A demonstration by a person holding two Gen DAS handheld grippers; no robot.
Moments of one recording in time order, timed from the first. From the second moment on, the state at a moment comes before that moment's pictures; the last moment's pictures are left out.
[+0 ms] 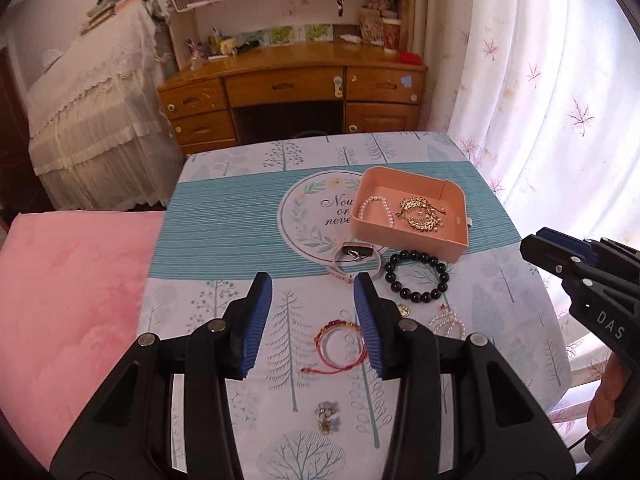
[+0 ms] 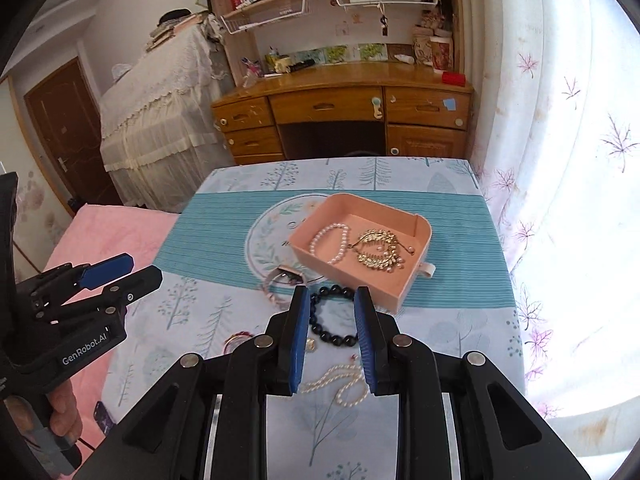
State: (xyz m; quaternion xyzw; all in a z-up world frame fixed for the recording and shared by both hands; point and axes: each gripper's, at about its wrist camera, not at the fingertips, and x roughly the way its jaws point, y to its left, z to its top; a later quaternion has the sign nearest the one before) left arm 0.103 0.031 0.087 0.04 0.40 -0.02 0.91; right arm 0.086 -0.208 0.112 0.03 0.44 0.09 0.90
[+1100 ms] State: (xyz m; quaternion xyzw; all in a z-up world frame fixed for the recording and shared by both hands) left arm 0.032 0.076 -0.102 -0.07 0.57 -0.08 0.82; right arm 0.005 -0.116 -0.020 -0.01 0.52 0.19 0.83
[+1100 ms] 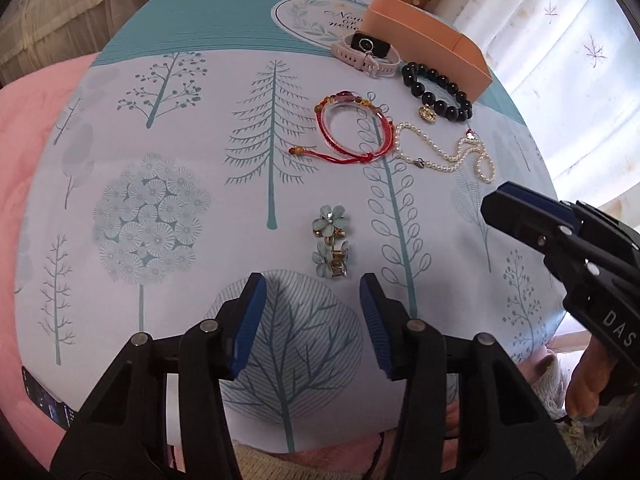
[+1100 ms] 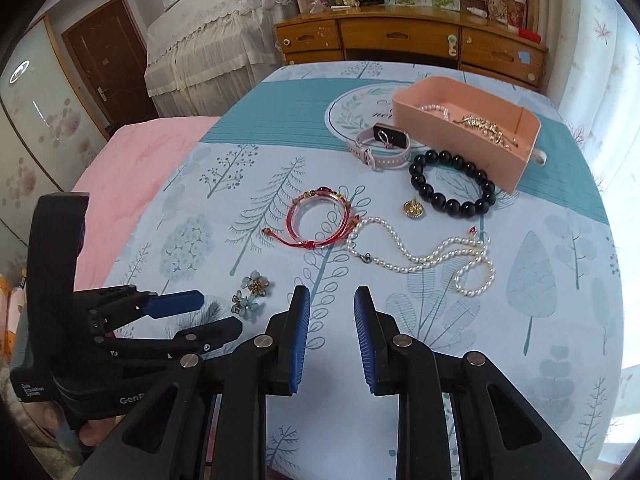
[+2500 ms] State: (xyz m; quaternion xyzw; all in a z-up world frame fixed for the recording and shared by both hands) left arm 0.030 0.131 -0.084 -0.13 0.51 -0.03 0.85; right arm 0.019 -0.003 -0.086 -0.14 0.52 0.30 0.79
